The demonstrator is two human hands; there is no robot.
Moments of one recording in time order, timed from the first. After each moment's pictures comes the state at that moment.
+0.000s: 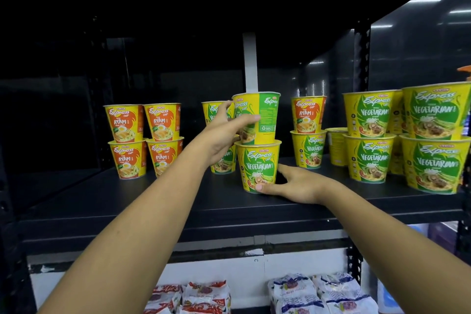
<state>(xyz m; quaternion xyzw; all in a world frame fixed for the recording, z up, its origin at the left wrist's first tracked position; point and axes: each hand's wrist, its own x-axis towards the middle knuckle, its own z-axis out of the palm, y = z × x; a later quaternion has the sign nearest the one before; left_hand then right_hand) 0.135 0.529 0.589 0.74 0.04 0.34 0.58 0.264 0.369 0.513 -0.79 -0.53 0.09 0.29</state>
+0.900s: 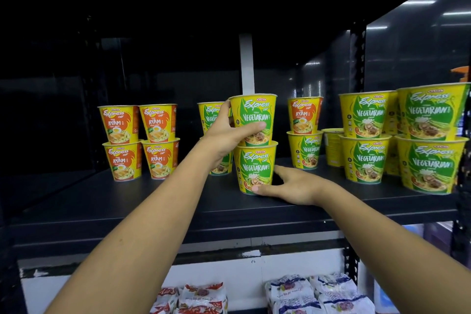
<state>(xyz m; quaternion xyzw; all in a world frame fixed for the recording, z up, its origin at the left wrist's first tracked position) 0.146 0.523 0.583 0.77 0.03 0.39 0.51 0.264 0.368 0.513 -0.79 -0.54 0.09 0.29</state>
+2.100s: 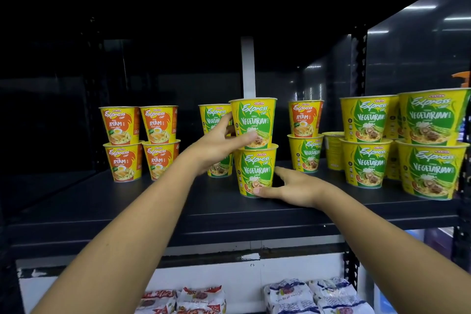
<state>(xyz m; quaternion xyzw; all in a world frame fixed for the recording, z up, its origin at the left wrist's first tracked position) 0.130 0.547 0.576 0.85 0.04 0.30 0.43 0.265 0.369 0.514 -0.79 -0.52 0.10 0.32</state>
